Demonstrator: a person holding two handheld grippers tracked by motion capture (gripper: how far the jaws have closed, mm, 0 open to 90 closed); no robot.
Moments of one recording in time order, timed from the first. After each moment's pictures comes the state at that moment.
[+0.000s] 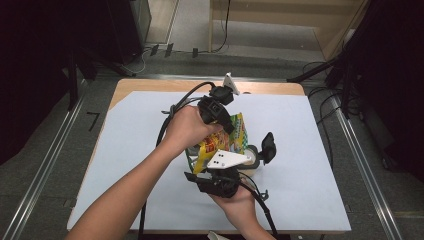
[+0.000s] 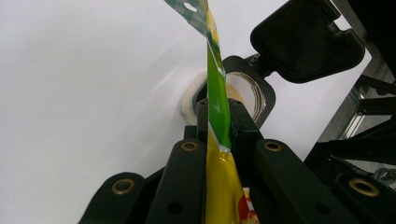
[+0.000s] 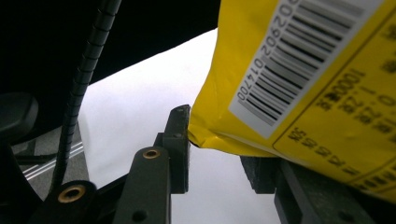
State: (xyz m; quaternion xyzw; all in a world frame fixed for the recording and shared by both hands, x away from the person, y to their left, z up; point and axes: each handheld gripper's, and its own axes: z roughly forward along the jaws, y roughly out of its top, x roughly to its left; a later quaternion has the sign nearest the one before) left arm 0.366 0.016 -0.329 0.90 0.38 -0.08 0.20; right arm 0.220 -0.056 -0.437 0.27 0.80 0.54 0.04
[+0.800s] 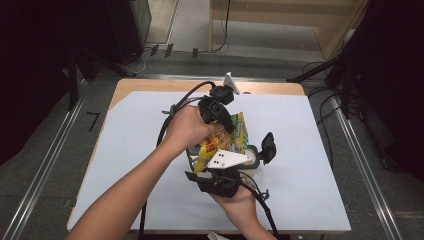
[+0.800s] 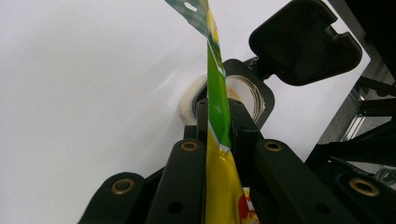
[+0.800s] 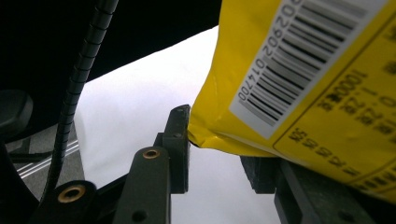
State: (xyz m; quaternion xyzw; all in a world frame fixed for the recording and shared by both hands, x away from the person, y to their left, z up) left arm 0.366 0.015 -0.328 0.90 0.38 -0.08 0.21; right arm 0.221 -0.057 -0.437 0.27 0.80 0.53 0.05
